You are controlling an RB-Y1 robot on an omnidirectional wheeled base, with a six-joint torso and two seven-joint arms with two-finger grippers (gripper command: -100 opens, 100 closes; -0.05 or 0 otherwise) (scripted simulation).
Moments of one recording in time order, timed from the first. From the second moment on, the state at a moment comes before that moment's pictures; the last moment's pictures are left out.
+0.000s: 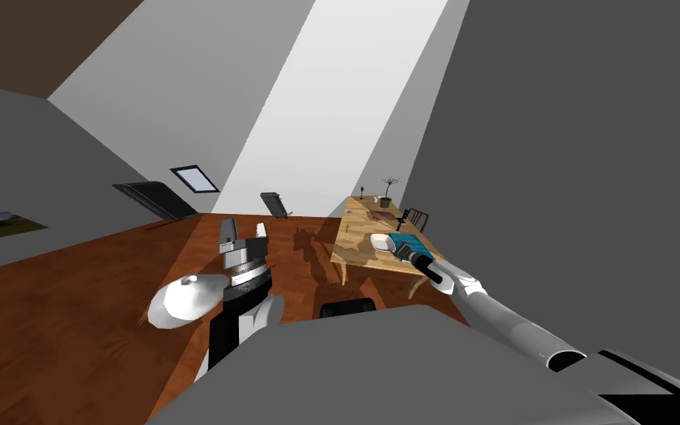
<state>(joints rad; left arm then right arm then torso) 0.52 -0.02 0.00 -2.39 0.12 -0.50 -0.14 0.10 -0.75 0.19 -1.26 0.68 -0.22 0.84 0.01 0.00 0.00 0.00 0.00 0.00</state>
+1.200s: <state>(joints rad) 0.52 -0.02 0.00 -2.39 0.12 -0.50 -0.14 0.07 -0.90 0.33 -0.96 0.82 -0.07 0.89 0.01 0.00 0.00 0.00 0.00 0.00</state>
